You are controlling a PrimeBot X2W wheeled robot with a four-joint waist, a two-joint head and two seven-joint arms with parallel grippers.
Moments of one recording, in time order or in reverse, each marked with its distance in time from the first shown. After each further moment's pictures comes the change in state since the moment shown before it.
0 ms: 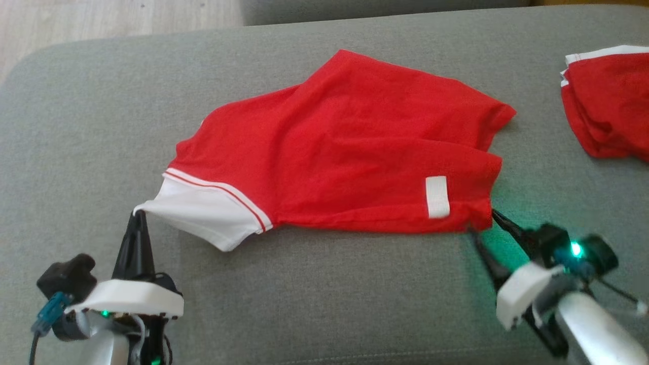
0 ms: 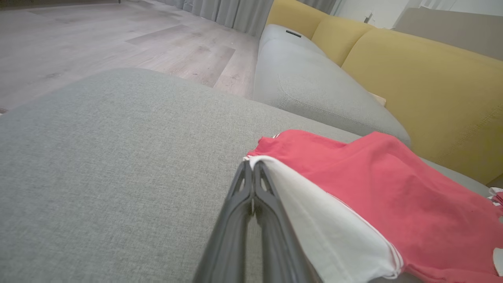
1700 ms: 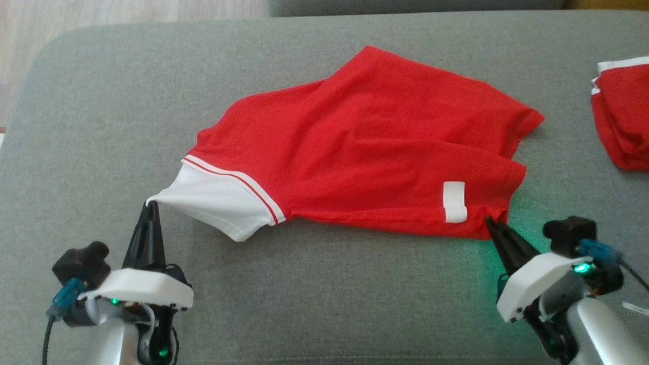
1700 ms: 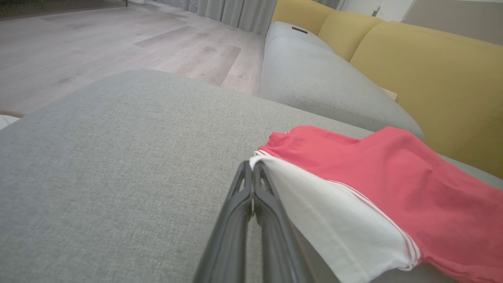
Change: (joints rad) left arm -0.049 -0.017 -0.007 0.055 0.063 -0.021 0.000; right arm 0.154 0.106 -0.227 -0.231 0.155 0.000 0.253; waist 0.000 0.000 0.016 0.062
